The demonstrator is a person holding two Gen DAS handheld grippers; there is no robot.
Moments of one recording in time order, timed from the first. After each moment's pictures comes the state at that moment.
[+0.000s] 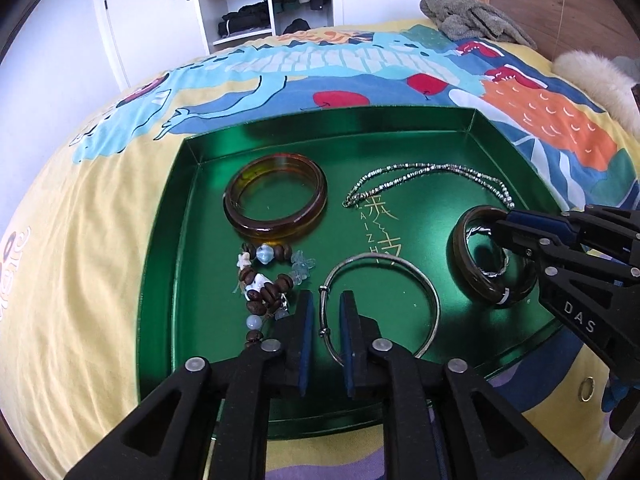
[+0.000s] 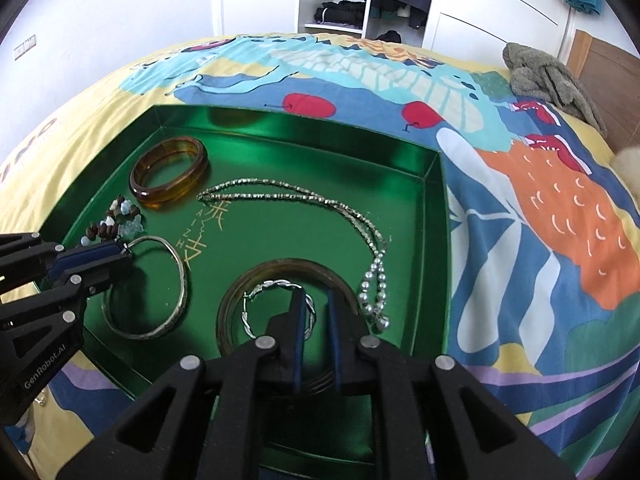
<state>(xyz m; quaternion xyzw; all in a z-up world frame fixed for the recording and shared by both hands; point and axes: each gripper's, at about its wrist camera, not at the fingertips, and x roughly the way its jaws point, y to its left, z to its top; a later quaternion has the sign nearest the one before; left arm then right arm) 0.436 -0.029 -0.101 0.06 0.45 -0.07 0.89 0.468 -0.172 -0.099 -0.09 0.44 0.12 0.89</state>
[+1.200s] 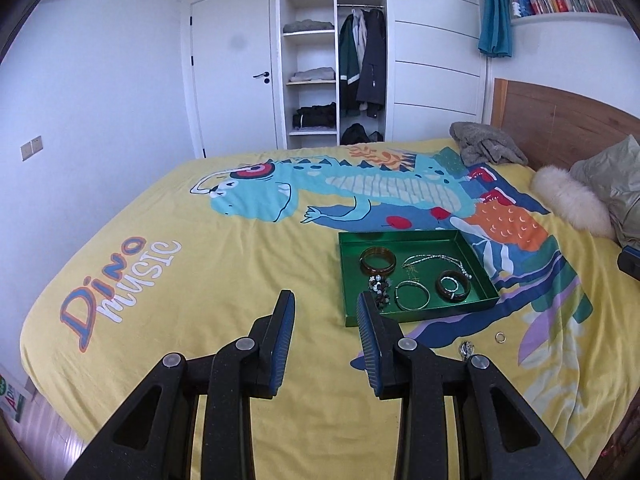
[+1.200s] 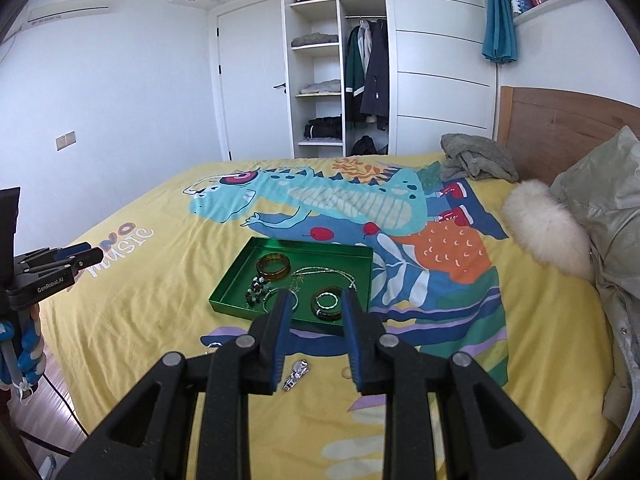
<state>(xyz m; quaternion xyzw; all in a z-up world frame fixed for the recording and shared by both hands) 0.189 0.093 0.109 0.02 0.30 0.00 0.95 0.184 -0.214 0.128 -0.01 0.27 0.12 0.96</state>
